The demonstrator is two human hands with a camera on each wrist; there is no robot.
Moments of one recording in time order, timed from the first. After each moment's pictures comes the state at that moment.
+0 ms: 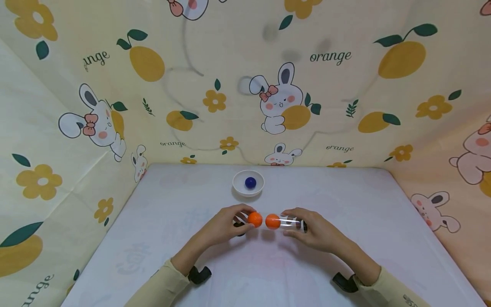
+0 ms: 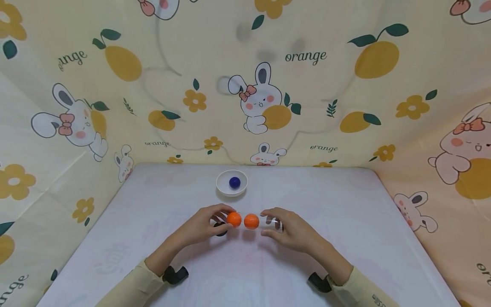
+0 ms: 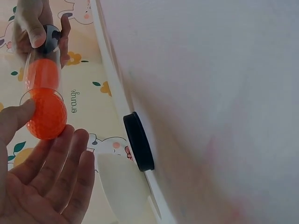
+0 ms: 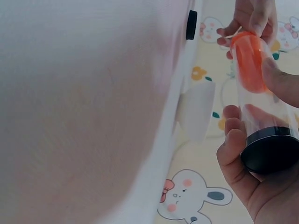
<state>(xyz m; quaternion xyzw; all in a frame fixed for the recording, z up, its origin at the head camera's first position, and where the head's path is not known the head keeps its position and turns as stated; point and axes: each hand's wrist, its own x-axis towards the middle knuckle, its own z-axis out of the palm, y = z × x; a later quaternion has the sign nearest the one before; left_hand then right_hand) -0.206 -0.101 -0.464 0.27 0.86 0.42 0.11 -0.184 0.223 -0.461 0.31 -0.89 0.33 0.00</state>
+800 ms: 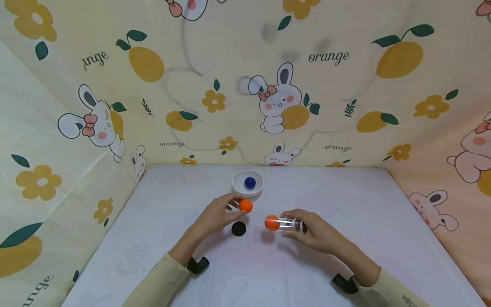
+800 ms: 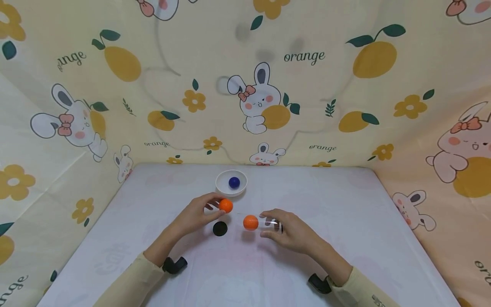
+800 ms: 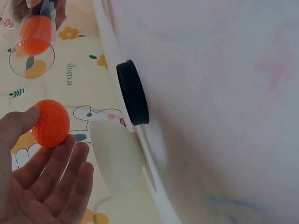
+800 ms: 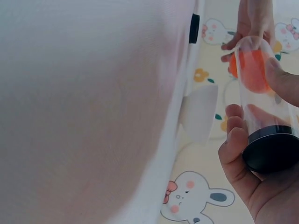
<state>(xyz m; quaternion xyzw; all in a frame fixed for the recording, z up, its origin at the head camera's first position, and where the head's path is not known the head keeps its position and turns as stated) -0.230 -0.115 -0.465 0.25 0.88 0.40 0.03 -0.180 0.224 -0.464 0.32 -0.88 0.35 0.01</state>
